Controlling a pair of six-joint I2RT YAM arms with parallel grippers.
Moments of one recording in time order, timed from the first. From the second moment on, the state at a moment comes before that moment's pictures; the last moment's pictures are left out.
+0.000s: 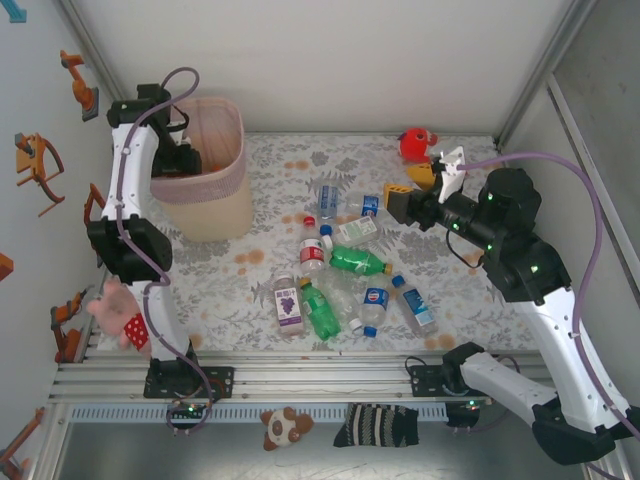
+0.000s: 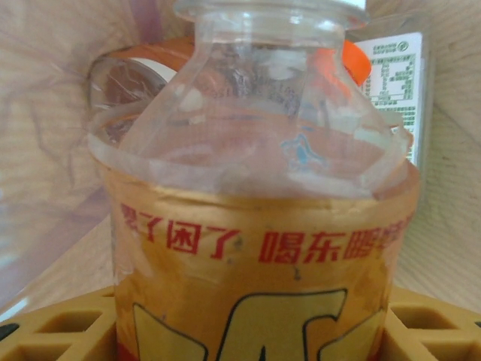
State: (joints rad) left arm -0.02 2.09 2.28 -1.49 -0.04 -0.01; right arm 0.45 0.92 1.30 -0.54 -0.36 0.07
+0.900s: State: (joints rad) left arm -0.02 2.02 2.25 -1.45 0.07 -0.03; right arm 0.45 0.95 1.30 -0.54 -0.36 0.07
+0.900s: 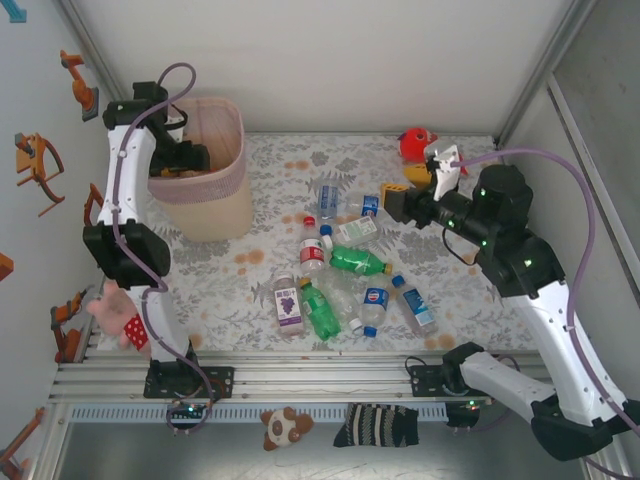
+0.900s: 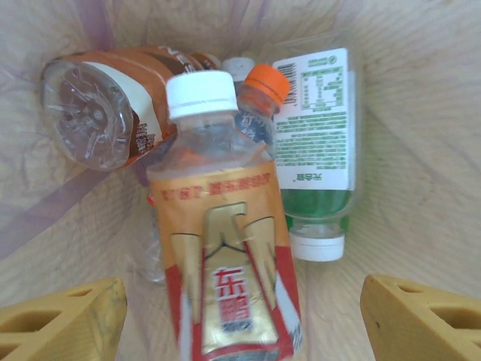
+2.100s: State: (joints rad) left arm -0.01 1.44 1.86 -1.01 0.50 -0.20; right arm 0.45 1.48 1.34 -0.71 0.07 0.87
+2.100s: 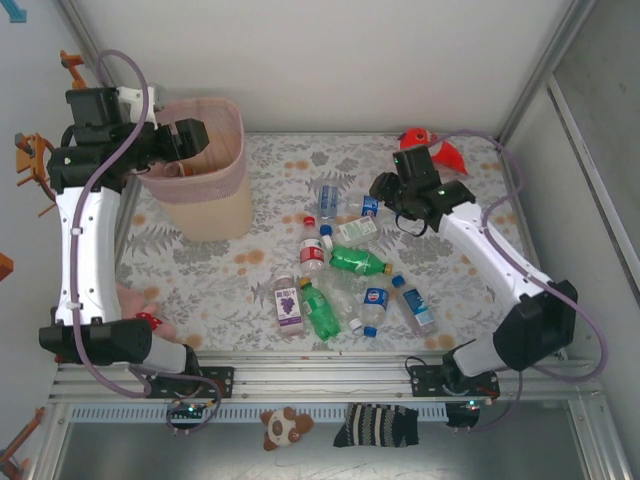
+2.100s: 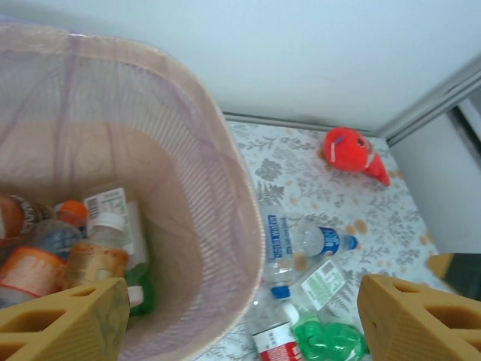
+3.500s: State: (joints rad) left arm -0.01 1.37 1.67 -0.84 0.59 -0.28; right arm 0.48 2.00 1.41 -0.64 -0.06 1.49
